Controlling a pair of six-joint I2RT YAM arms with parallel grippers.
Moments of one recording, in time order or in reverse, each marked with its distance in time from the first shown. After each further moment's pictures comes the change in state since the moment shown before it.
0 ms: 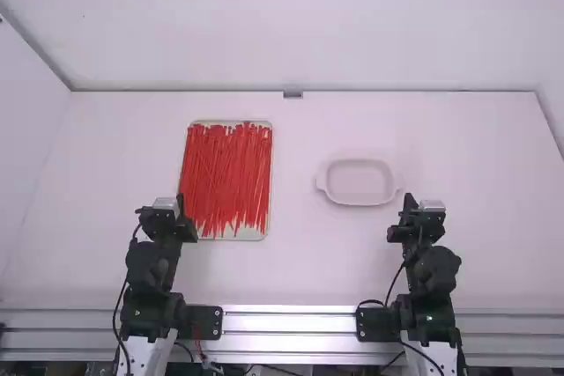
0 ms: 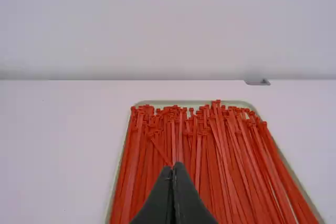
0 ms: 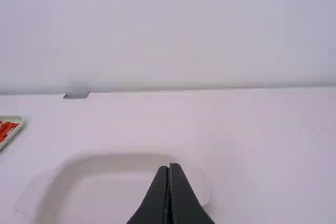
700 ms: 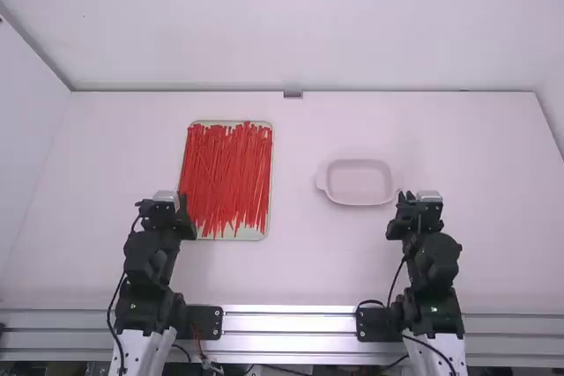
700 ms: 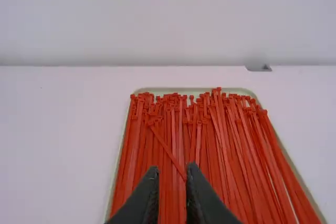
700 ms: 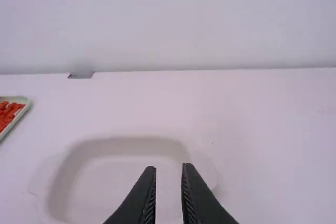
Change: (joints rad) left arm -0.004 0.171 0.102 -0.025 0.000 -0.001; right arm 0.034 0.216 0.120 -0.026 0.005 0.003
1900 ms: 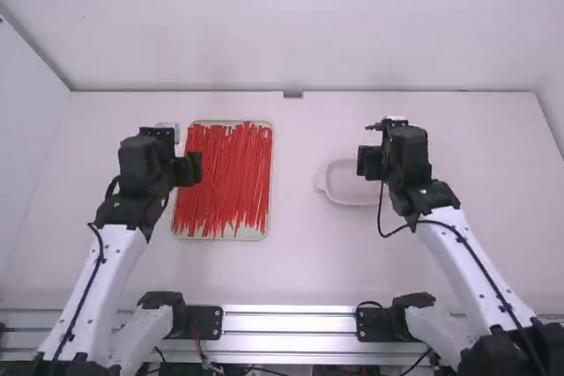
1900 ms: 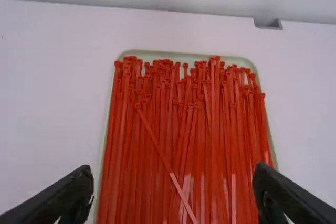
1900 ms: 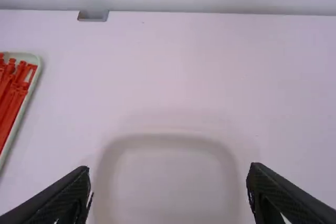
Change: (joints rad) left arm 0.051 0.839 0.691 -0.285 0.080 -0.066; right arm 0.187 0.955 0.717 -0.233 0.076 0.078
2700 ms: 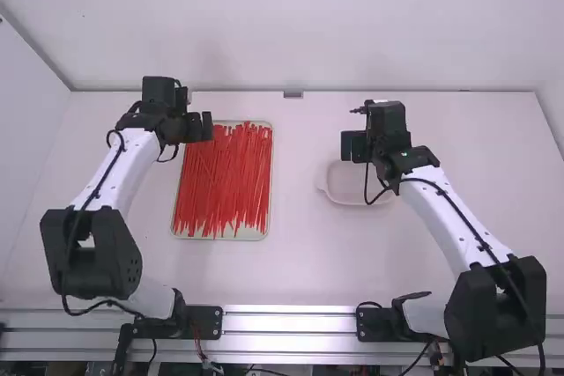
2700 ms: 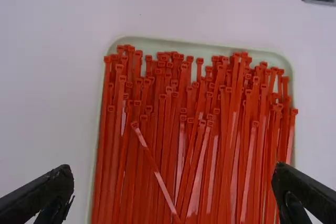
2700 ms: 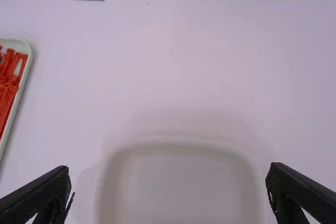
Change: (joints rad) left arm 0.012 0.613 0.509 -0.201 0.002 -0.027; right arm 0.040 0.245 0.206 -0.092 0.027 0.023
